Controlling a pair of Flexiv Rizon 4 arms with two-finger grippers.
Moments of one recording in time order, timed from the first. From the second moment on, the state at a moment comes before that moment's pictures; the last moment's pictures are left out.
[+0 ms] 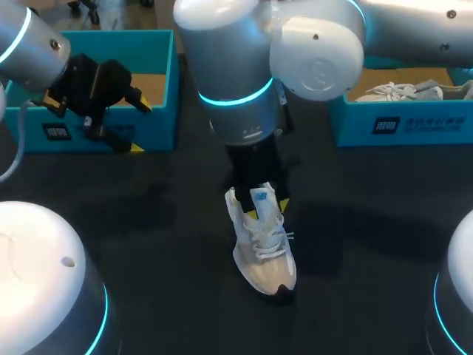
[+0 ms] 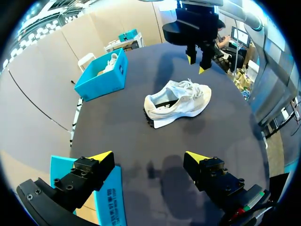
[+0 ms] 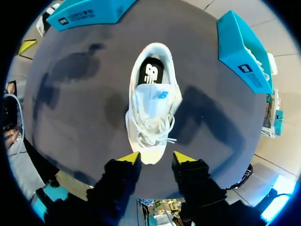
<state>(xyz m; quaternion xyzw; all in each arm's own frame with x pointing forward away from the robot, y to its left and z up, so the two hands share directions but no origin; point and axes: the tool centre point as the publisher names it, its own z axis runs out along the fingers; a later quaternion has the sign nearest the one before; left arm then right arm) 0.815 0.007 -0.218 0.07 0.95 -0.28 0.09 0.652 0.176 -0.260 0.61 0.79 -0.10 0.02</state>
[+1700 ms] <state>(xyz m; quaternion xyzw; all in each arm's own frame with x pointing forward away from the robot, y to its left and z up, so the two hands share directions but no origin) 0.815 0.007 -0.218 0.07 0.95 -0.28 0.09 0.731 0.182 -0.318 0.52 0.85 -0.02 0.03</state>
